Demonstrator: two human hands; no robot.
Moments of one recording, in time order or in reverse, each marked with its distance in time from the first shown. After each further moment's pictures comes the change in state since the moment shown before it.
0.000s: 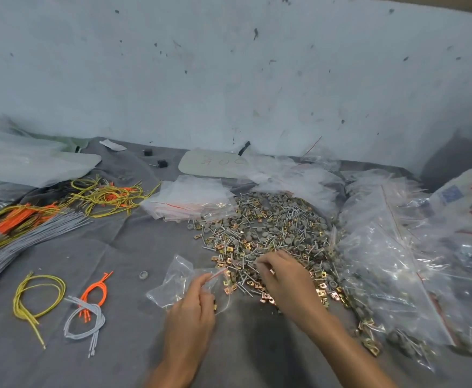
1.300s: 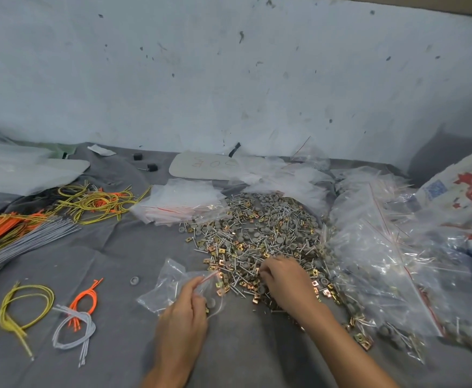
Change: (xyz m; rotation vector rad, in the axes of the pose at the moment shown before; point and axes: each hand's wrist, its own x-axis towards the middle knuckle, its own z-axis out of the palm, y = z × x) left_hand -0.002 -0.004 0.000 0.015 -0.027 -0.046; right_hand 0.010 0.028 0.007 -0.283 -0.136 0.109
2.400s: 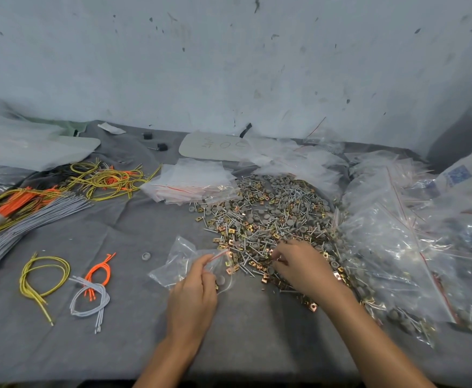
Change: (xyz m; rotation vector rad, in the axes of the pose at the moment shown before) left_hand 0.001 -0.003 0.001 -0.013 0.047 0.075; right_hand -0.005 0.008 -0.012 0.000 -0.094 -0.068
